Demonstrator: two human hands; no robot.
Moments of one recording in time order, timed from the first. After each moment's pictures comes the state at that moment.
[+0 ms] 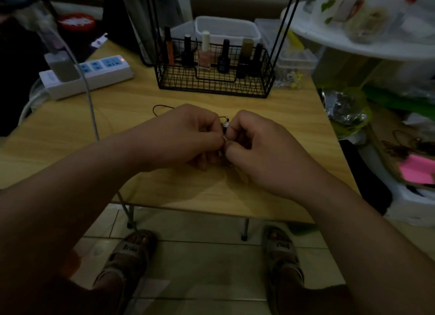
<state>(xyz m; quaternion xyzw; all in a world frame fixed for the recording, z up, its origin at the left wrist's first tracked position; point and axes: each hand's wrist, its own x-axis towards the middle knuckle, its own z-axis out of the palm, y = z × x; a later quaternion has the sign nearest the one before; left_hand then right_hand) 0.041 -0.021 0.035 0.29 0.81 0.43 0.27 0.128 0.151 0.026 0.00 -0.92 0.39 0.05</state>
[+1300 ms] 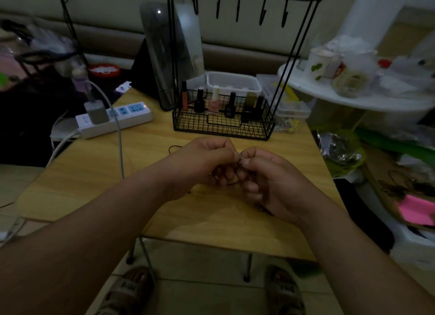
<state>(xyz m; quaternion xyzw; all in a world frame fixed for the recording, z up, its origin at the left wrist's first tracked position) 0.031 -0.011 0.038 0.24 0.69 0.61 0.30 0.111 0.157 0.034 -0.06 -0.63 0.77 -0.08</state>
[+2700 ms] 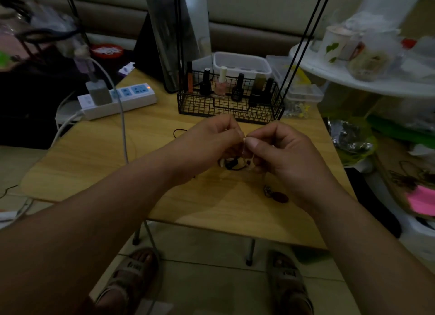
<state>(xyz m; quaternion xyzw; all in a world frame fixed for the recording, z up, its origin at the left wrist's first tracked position) 0.035 -0.010 0.038 0.24 0.74 0.58 0.22 0.115 0.158 0.035 -0.07 -0.77 0.62 0.09</state>
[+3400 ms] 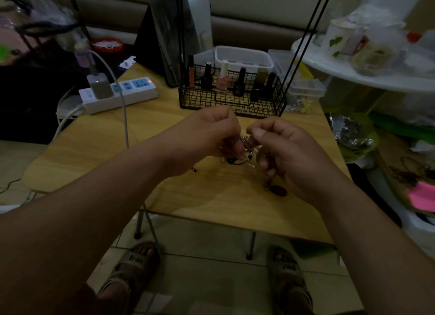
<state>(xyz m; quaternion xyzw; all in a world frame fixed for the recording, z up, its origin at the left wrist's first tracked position) 0.039 -0.020 0.050 0.24 0.72 0.60 0.25 0.119 0.160 0.042 -0.07 -0.76 0.64 0.02</state>
